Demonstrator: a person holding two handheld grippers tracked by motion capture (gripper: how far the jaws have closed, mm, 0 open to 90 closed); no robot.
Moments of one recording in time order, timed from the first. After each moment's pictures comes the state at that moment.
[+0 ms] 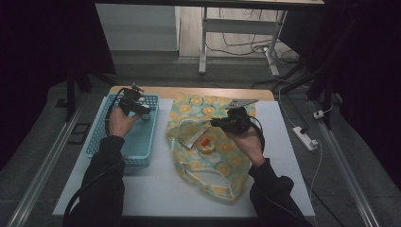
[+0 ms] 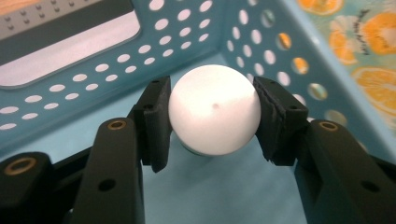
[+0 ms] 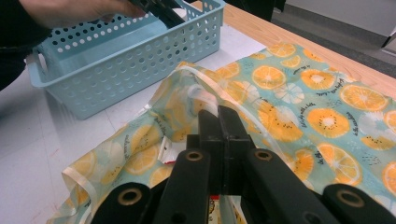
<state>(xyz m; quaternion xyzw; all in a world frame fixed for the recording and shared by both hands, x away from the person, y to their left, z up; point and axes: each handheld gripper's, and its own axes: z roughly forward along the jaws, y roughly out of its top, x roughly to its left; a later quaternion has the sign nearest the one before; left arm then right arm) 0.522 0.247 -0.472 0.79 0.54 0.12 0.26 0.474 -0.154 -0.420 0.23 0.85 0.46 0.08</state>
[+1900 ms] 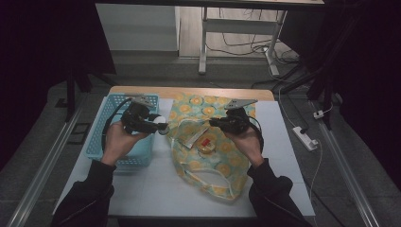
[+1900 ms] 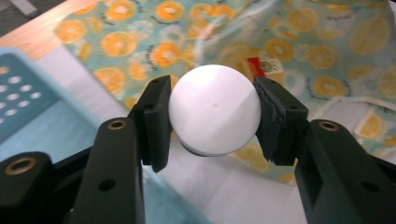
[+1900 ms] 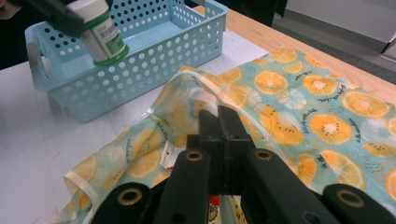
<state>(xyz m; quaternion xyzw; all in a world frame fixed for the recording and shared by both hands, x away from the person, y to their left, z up) 0.408 0.178 -0.403 0.85 0.36 0.10 0.37 0.471 -0.151 -0.419 0.23 0.85 0.47 0.09</state>
